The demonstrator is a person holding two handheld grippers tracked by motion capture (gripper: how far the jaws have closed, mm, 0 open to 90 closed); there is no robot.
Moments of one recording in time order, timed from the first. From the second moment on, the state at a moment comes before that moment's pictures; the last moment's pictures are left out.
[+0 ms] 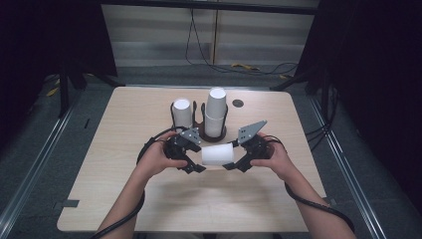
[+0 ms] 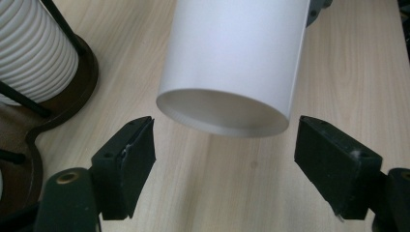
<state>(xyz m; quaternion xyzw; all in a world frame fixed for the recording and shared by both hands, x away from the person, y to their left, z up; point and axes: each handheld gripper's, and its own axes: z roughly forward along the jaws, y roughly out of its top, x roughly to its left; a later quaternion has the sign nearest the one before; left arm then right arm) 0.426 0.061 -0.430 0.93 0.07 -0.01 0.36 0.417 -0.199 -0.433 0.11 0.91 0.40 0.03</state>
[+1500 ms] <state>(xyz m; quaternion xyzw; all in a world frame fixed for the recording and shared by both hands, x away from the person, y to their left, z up) 0.421 0.069 -0.443 0.94 0.11 -0.01 0.33 0.423 -0.186 -0.408 0.07 0.97 0.24 0.04</state>
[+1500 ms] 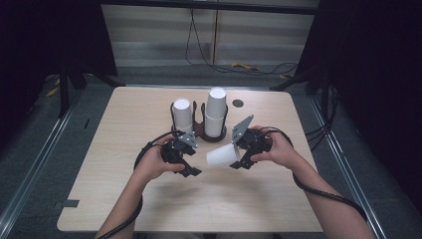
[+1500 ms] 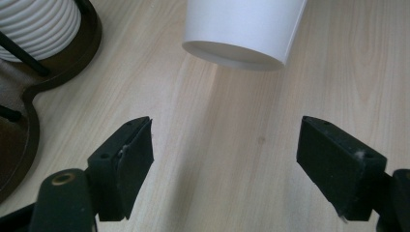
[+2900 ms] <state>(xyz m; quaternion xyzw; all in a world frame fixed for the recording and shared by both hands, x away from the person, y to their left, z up) 0.422 0.068 -0.447 0.94 0.11 -0.02 0.34 0.423 -0.156 -0.390 0.01 1.00 0.08 0.04</state>
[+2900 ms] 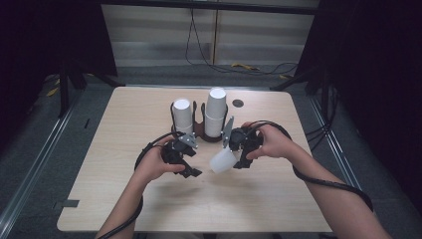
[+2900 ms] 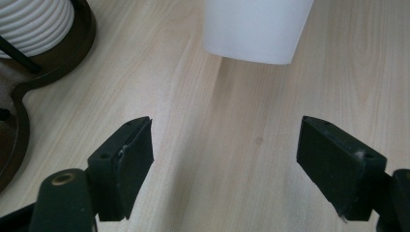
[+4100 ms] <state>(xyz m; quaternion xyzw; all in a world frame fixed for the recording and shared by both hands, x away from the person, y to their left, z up) 0.422 0.056 -0.450 0.92 0.12 -0.05 0.37 0.423 -0.130 -0.380 -0.03 1.00 0.02 0.05</state>
